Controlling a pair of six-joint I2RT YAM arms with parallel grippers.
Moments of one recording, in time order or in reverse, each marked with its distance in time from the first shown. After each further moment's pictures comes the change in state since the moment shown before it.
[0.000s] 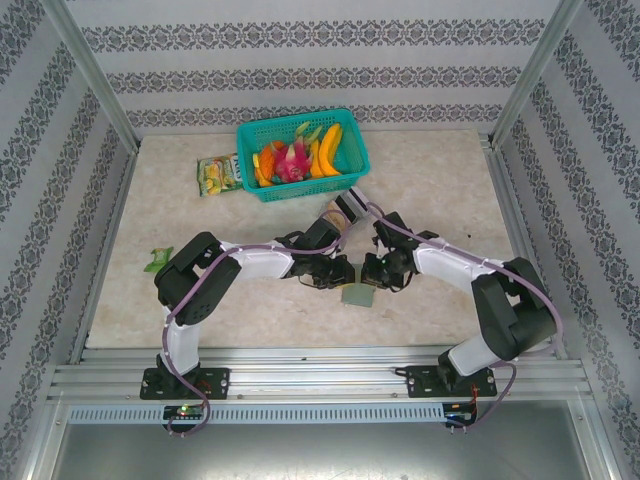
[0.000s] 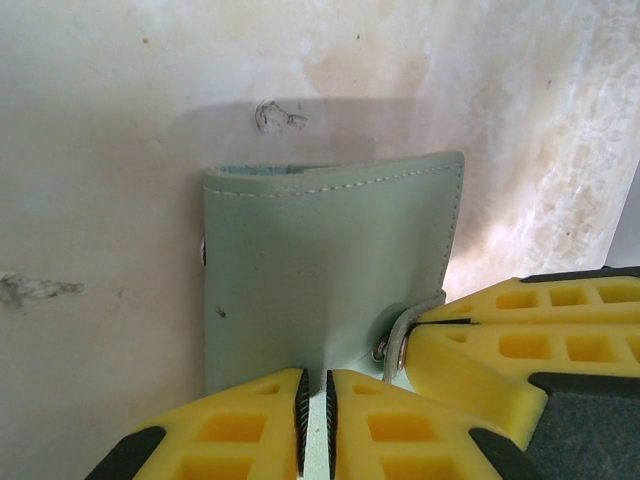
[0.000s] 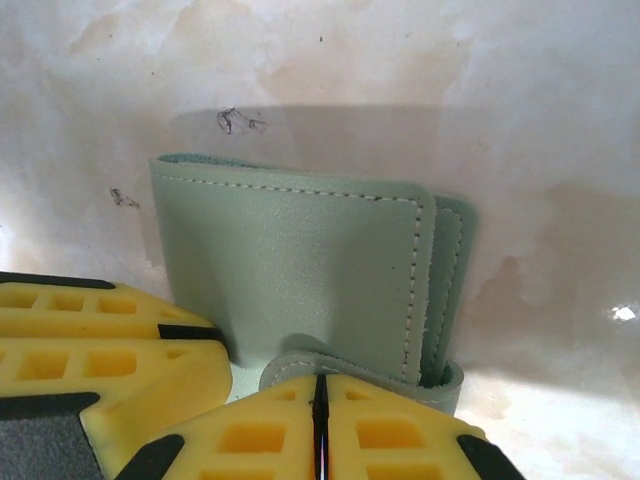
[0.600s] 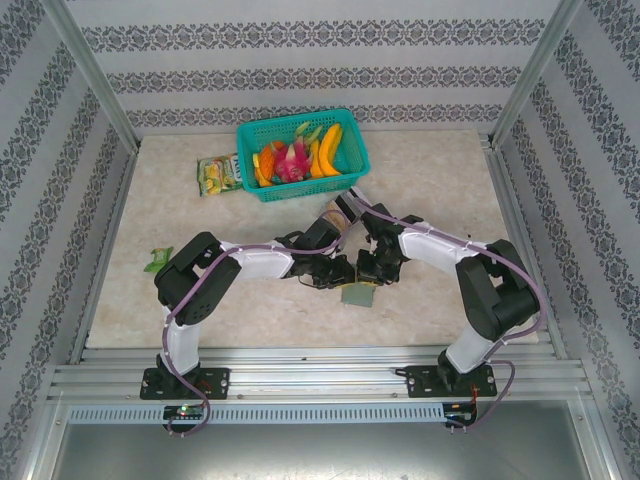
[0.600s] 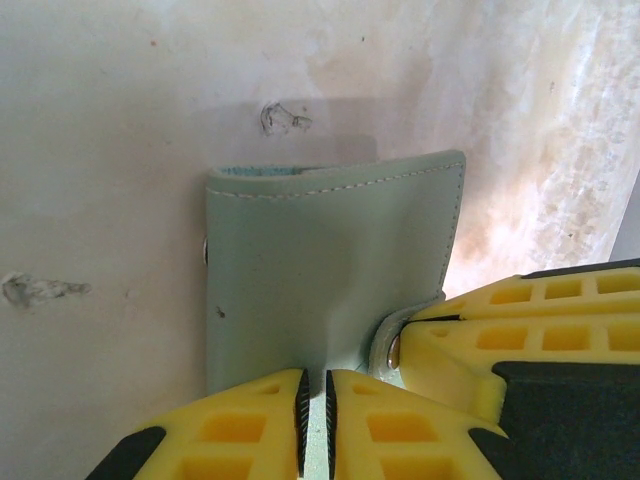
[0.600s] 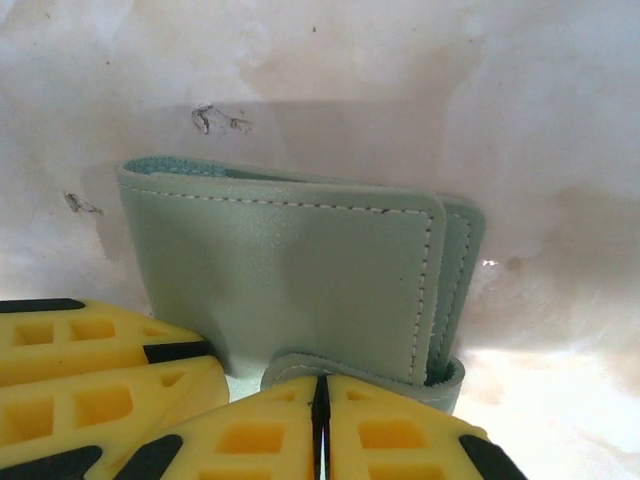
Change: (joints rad) left arm 0.000 0.000 0.000 -0.002 -0.004 0.000; right arm 0.041 0.131 0.168 -0.187 0.063 -0.007
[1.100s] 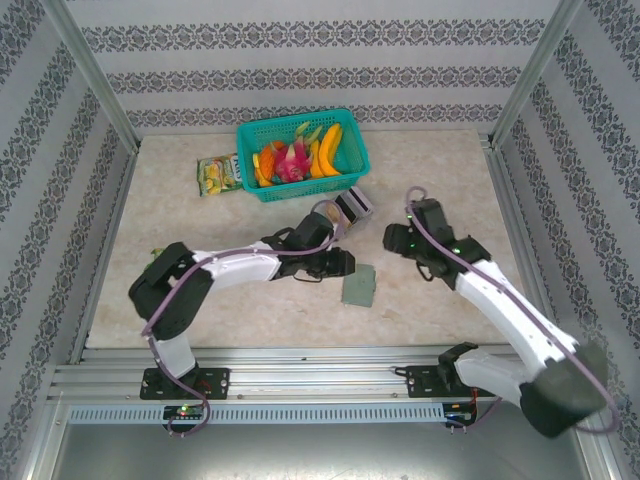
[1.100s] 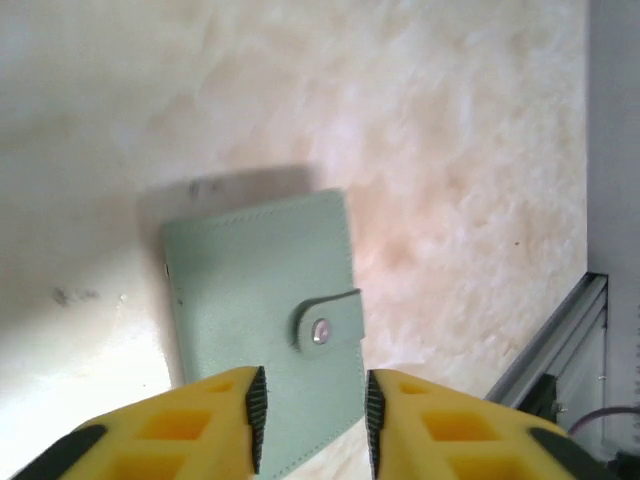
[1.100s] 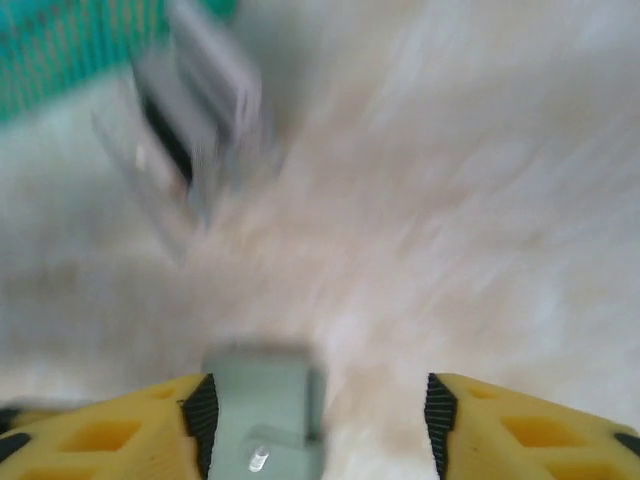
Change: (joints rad) left arm -0.006 -0.206 -0.050 -0.008 -0.168 0.145; right arm -0.099 -0.612 -0.134 0.158 0.451 -0.095
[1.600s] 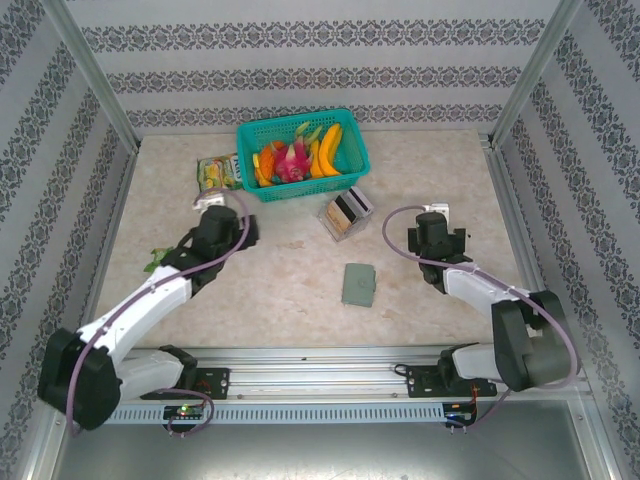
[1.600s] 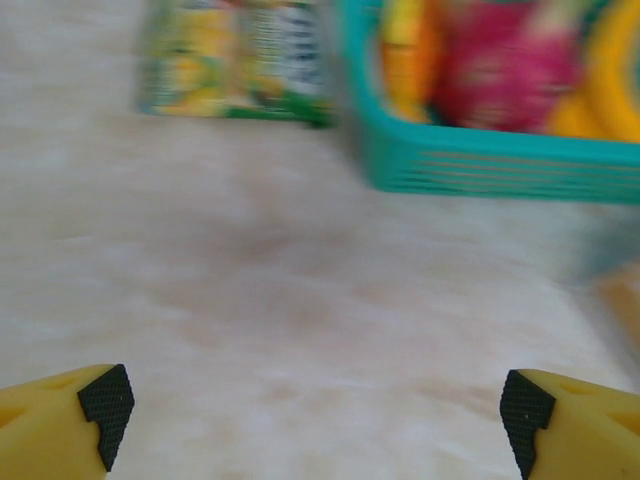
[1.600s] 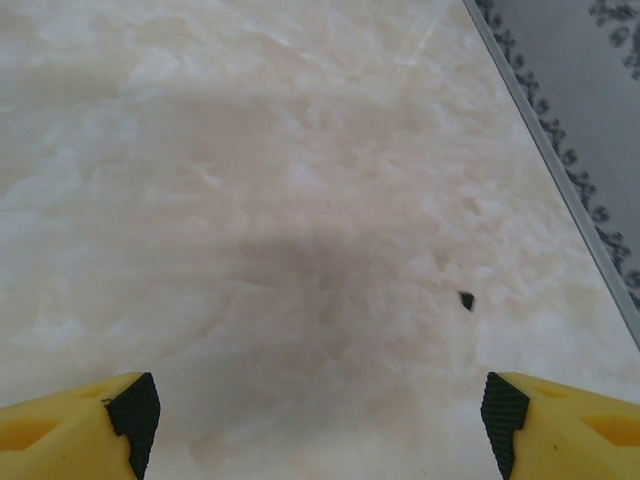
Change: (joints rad) left arm 0.399 -0.638 -0.352 -0.182 -0.708 0.302; right arm -0.179 0.294 -0.321 0.736 0.299 -0.491
